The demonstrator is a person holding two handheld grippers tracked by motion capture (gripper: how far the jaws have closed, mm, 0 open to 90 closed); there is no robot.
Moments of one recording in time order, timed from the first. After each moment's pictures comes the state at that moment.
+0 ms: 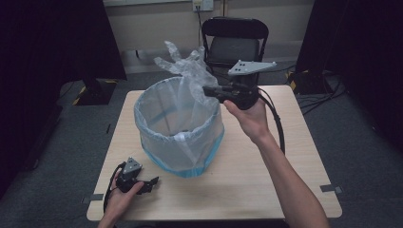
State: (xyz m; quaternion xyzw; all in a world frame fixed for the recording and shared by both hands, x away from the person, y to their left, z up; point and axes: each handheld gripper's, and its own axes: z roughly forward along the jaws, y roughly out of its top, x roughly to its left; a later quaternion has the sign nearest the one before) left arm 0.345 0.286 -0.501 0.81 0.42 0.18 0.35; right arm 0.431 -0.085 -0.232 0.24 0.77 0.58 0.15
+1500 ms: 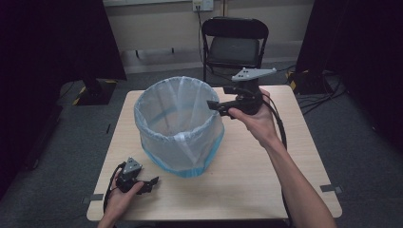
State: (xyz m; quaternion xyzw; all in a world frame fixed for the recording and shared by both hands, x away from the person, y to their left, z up) left arm 0.345 0.286 -0.501 0.81 0.42 0.18 0.35; right arm 0.440 -0.106 -0.259 0.30 0.78 0.52 0.16
